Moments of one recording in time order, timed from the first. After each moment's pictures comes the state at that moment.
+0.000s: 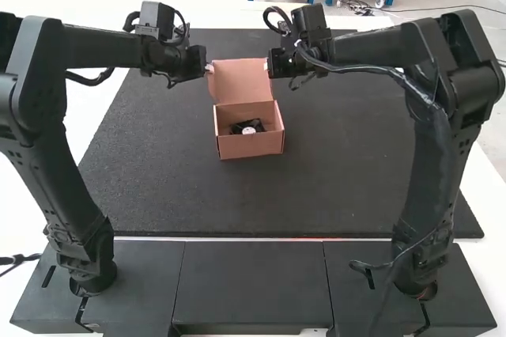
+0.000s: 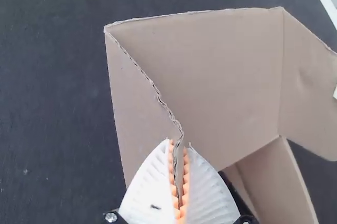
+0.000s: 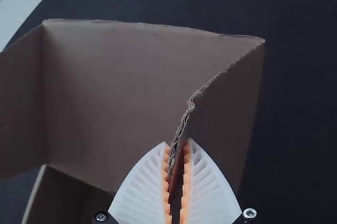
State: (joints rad) left arm -0.23 1.68 1.20 -0.15 0.33 -0.28; right arm 0.47 1.87 1.35 -0.06 -0.18 0.14
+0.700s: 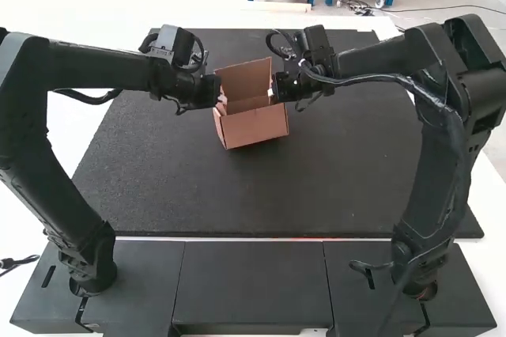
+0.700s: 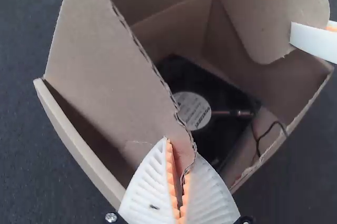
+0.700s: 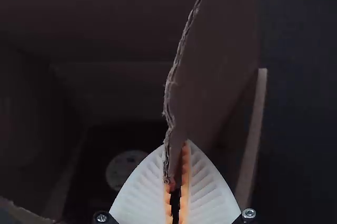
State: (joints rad) left arm -0.39 1.56 1.00 -0.21 0.27 -0.28; right arm 0.47 1.81 1.17 -0.09 -0.24 0.14
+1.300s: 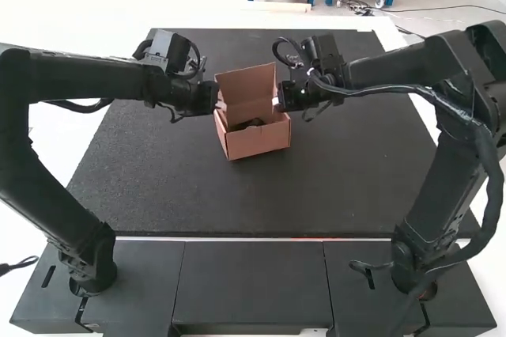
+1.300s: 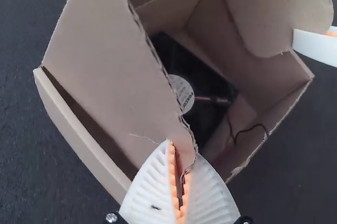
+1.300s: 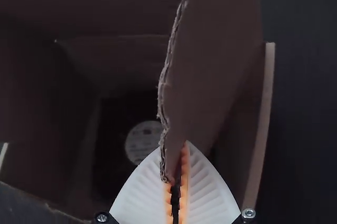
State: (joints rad) left arm -0.40 1.47 0.92 -0.21 0.30 -0.28; right arm 0.47 1.69 1.04 -0.08 -0.26 0.14
